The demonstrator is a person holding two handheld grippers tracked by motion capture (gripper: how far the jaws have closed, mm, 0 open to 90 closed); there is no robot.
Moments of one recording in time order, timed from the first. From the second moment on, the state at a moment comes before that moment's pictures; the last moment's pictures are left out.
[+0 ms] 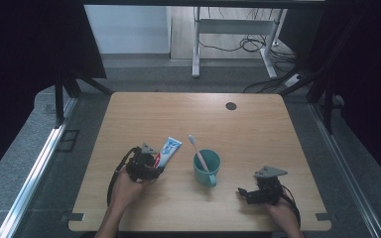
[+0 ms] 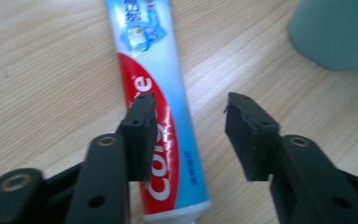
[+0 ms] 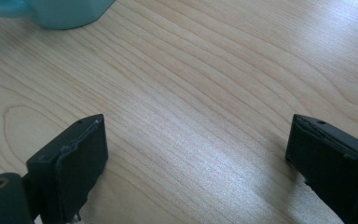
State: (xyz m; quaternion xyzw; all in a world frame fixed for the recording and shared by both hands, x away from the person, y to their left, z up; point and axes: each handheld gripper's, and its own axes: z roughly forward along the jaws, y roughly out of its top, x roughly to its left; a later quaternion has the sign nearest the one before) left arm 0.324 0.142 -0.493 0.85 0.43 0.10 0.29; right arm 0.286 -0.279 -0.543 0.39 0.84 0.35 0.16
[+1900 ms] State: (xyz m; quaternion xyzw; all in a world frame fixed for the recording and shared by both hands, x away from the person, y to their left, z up) left arm 0.417 0.092 -0.502 0.88 0.48 0.00 0.04; right arm 0.286 -0.279 -0.543 0.39 0.84 0.35 0.16
